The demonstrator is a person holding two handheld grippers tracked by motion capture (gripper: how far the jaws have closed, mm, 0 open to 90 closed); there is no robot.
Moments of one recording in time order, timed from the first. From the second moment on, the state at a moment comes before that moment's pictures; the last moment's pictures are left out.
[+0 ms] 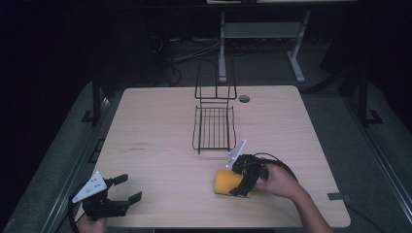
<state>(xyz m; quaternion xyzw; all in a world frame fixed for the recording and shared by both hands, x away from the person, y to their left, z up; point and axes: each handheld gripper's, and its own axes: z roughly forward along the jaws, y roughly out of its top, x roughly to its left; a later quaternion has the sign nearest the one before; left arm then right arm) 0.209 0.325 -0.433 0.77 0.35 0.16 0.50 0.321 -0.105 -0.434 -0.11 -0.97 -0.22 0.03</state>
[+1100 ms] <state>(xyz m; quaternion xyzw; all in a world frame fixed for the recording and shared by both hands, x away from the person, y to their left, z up) 0.208 0.326 -0.433 0.77 0.35 0.16 0.51 0.316 -0.099 -0.447 -0.10 -0.97 -0.21 0.01</state>
